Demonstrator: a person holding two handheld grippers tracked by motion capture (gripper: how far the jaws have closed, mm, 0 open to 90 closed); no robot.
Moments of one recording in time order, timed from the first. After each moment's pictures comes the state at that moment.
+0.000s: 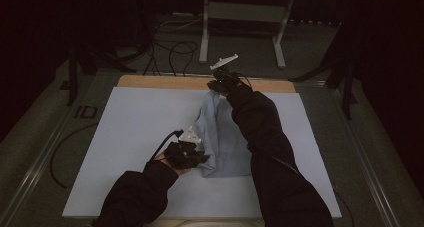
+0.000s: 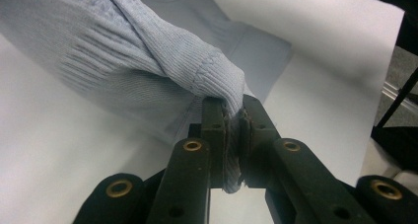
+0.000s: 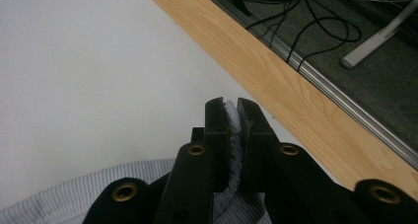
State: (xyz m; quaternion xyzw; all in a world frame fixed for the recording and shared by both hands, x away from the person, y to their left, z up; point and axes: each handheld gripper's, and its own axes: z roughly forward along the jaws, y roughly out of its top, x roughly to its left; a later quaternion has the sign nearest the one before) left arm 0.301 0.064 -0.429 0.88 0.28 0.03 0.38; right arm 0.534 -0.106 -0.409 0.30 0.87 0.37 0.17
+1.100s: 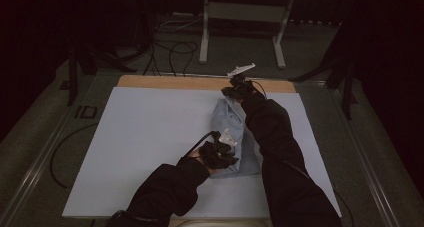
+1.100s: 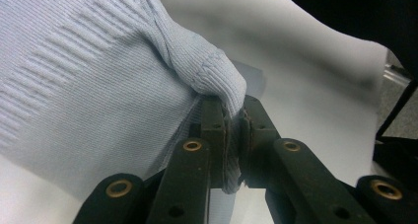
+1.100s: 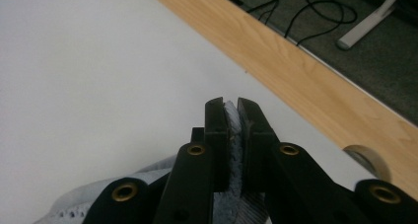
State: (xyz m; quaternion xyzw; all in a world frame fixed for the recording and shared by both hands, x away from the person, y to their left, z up) left arm 0.312 -0.019 -0.444 0.91 0.23 0.02 0.36; right arm 0.538 -0.155 -0.445 0.33 0.86 0.37 0.15
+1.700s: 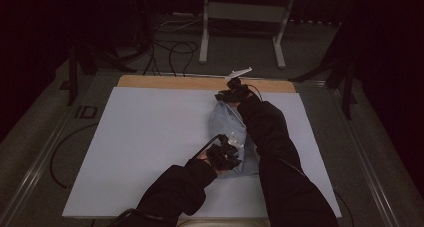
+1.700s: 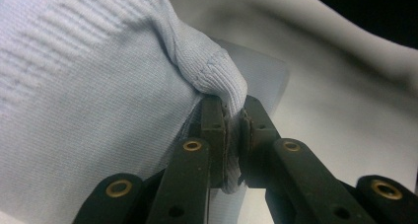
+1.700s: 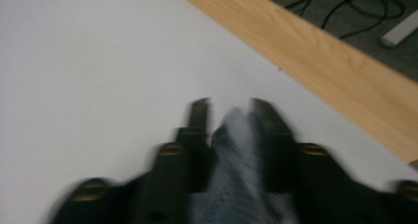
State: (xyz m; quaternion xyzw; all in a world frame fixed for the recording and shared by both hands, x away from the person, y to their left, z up) left arm 0.320 -0.038 -0.470 0.91 0.25 0.02 0.33; right arm 0.548 -0.148 -0.471 0.32 0.85 0.40 0.10
